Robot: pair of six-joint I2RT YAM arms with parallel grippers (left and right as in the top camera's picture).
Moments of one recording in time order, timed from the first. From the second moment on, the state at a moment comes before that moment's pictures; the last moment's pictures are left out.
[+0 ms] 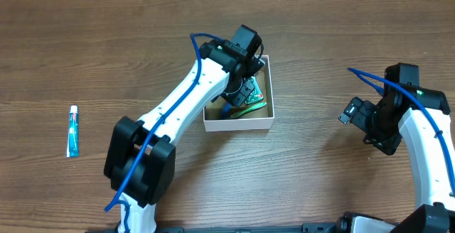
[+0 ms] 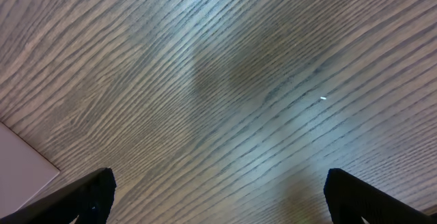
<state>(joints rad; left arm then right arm) -0.58 2.01 1.72 -1.08 0.00 0.12 -0.21 1.42 1.08 -1.14 -0.05 0.46</state>
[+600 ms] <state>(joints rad) -0.50 1.64 1.95 -1.35 -0.16 -0.01 -0.21 1.42 1.08 -1.14 -0.05 0.46</state>
